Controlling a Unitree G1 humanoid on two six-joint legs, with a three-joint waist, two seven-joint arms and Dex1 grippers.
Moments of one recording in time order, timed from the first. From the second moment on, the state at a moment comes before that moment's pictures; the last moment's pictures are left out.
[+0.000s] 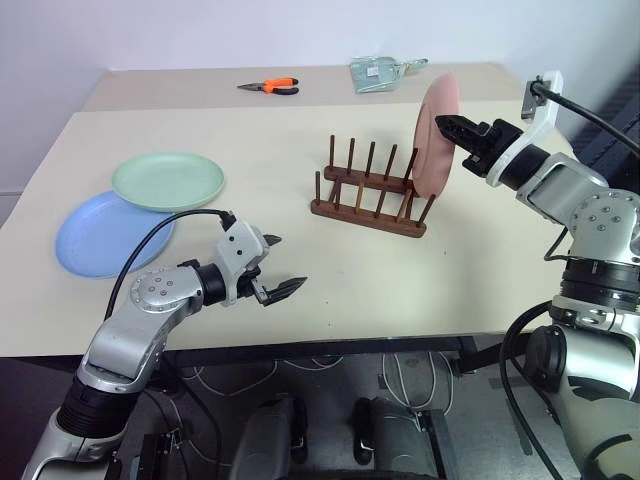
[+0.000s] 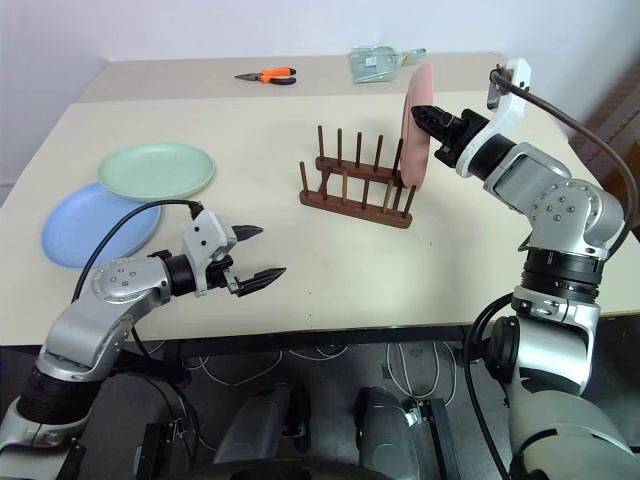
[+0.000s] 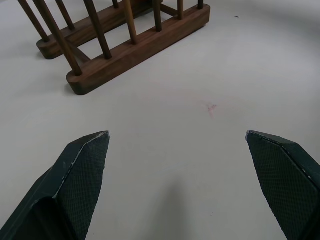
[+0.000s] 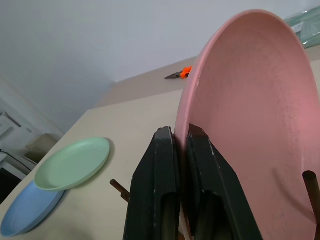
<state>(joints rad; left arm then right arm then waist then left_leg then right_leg) -0.25 0.62 -0.09 -0.42 -0.31 0.57 -0.73 -0.85 -0.55 -0.37 0.18 0.89 0.95 0.37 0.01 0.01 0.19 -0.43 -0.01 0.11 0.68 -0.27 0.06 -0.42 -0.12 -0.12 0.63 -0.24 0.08</state>
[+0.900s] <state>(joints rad) -0.25 0.62 -0.10 -0.43 -0.31 0.57 -0.73 -0.92 -0.46 -0.58 -0.04 1.31 1.07 -0.14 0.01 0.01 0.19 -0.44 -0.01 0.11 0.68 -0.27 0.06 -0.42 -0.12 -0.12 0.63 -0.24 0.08</state>
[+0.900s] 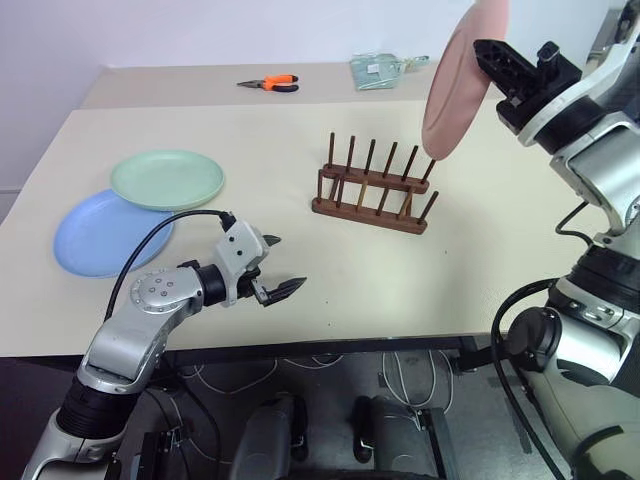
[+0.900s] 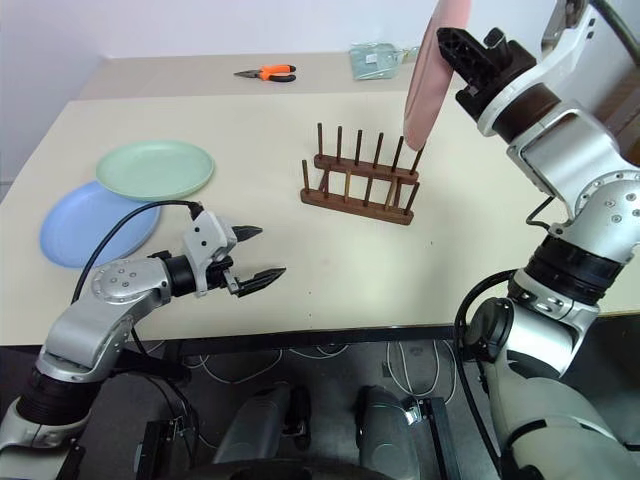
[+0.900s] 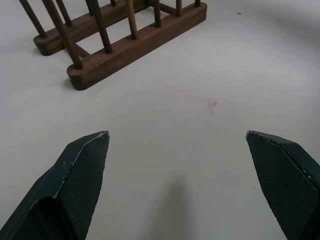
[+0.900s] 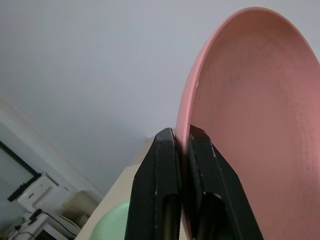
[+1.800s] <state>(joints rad) -0.28 0.56 0.01 -0.39 -0.33 0.62 -0.61 -0.75 -0.79 -0.21 -0.02 0.75 0.64 0.30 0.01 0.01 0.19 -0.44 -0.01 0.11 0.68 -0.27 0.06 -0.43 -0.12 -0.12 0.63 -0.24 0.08</state>
